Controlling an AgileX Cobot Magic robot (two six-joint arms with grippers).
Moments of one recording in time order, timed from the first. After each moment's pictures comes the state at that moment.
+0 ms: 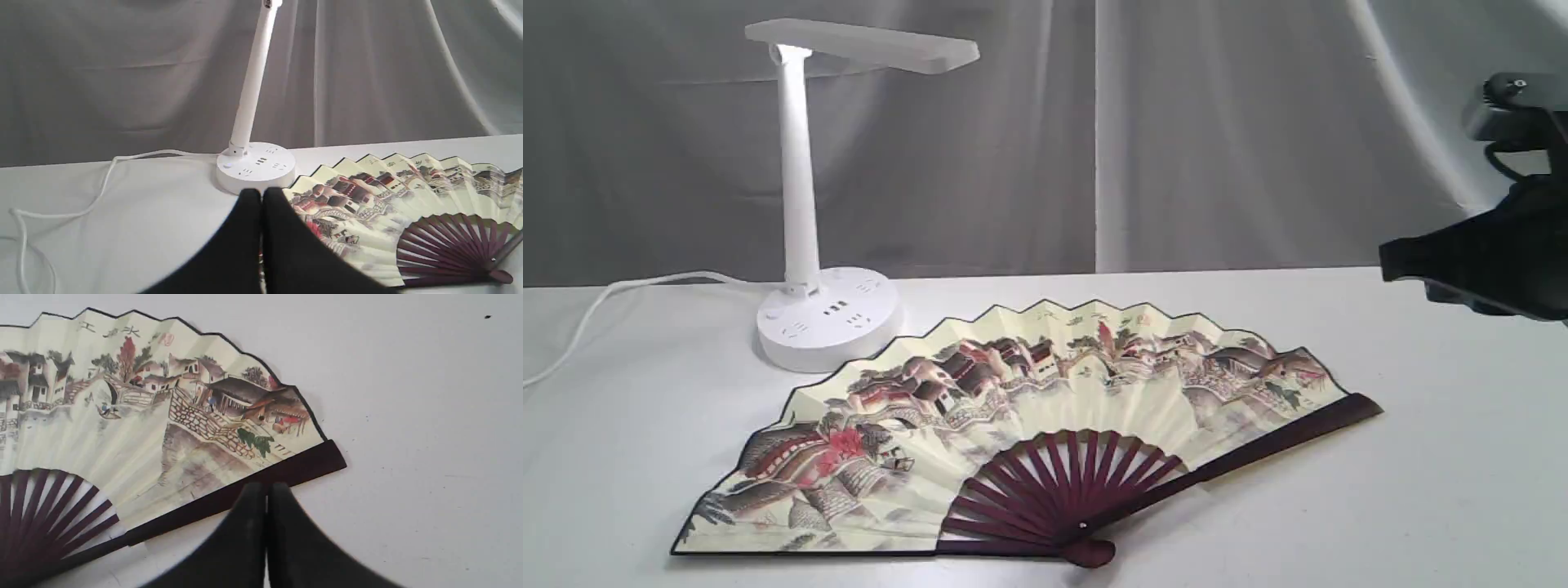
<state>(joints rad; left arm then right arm) -0.25 0.00 -0.32 0.19 0.52 -0.19 0.01 1.47 -1.03 0.33 0.43 -0.31</state>
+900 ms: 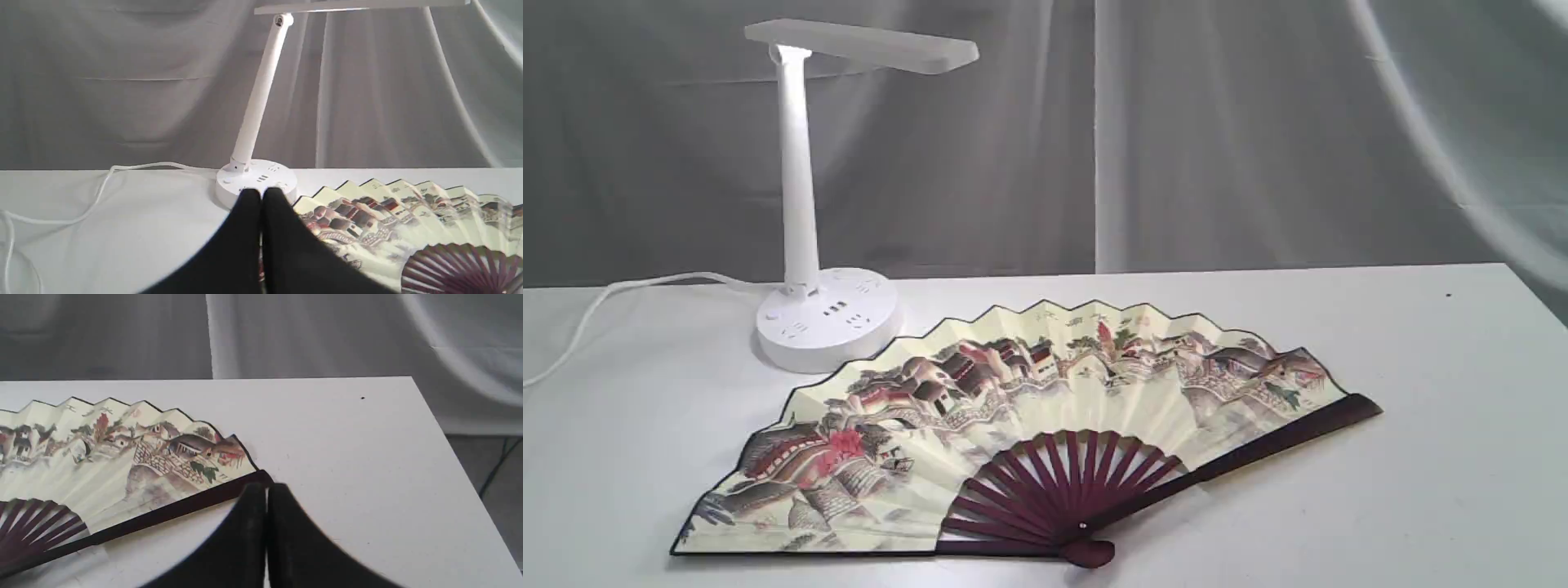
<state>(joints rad) -0.25 0.00 -0.19 0.34 0.35 -0.38 0.01 0.76 -0.34 0.33 -0.02 -0.33</state>
